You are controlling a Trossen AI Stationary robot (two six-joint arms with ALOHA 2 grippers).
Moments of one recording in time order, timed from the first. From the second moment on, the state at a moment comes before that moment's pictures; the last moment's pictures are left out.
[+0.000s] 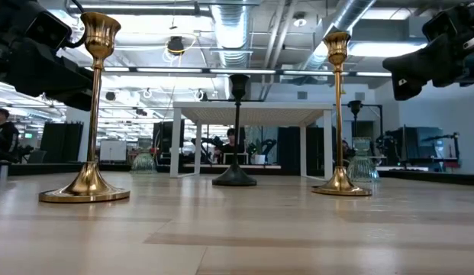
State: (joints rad) left arm -0.29 0.22 0.01 0.14 -0.04 -0.03; right arm 0.00 0.01 0.03 -0.02 -0.05 0.05
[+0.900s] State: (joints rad) left arm -0.29 0.22 0.01 0.18 -0.06 -0.48; right arm 0.00 0.01 0.03 -0.02 -0.05 0.05
